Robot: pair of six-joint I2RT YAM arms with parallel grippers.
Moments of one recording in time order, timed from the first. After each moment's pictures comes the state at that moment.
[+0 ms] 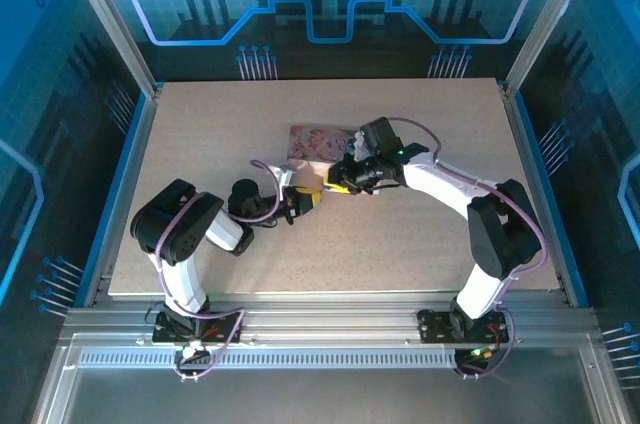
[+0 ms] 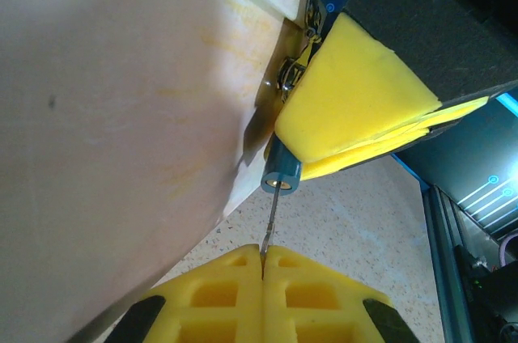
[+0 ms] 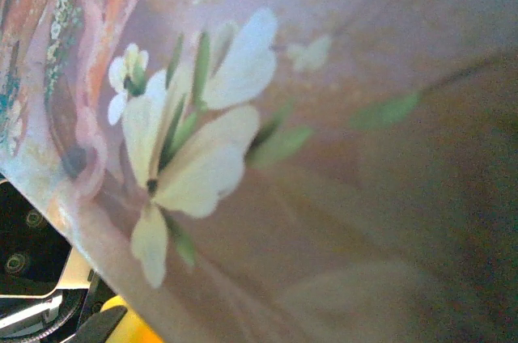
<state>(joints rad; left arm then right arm) -0.39 1.83 0.43 1.27 0.71 -0.51 0.51 1.71 1.19 -0.41 -0.61 0.83</state>
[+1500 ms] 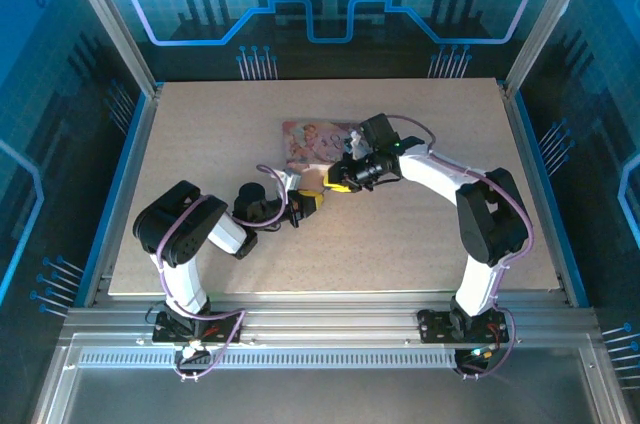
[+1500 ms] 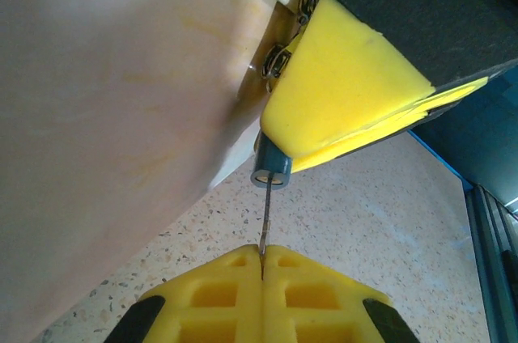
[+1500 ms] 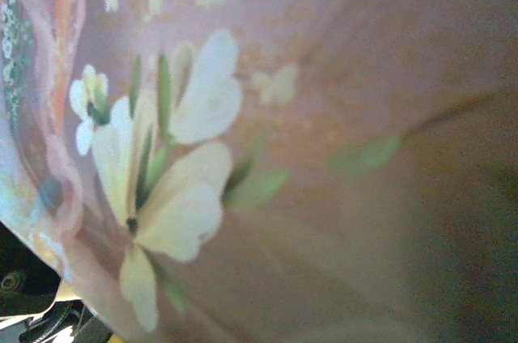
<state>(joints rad) -0.45 1.83 0.42 1.22 0.58 -0.46 0.47 1.82 1.27 -0.48 -0.70 0.68</state>
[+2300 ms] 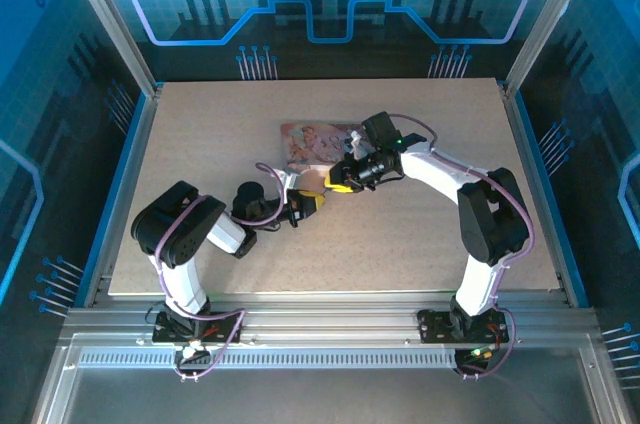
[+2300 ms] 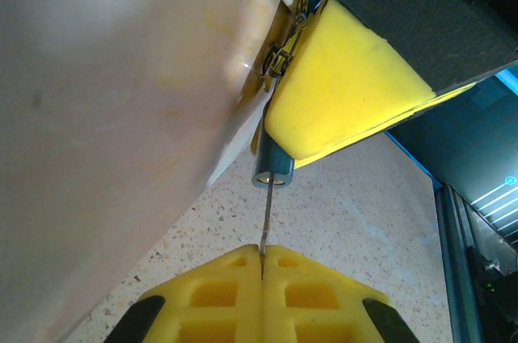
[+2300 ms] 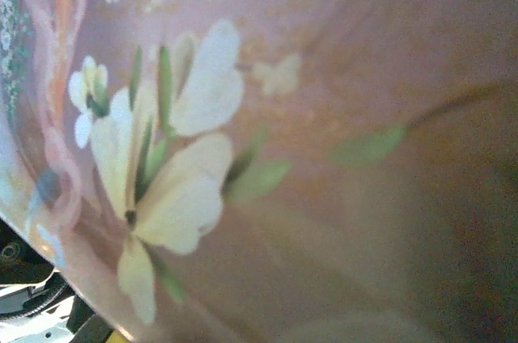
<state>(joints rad) -0.44 1.81 0.42 1.21 0.63 -0.51 0.46 1.82 1.29 -0.55 -0.74 0.62</state>
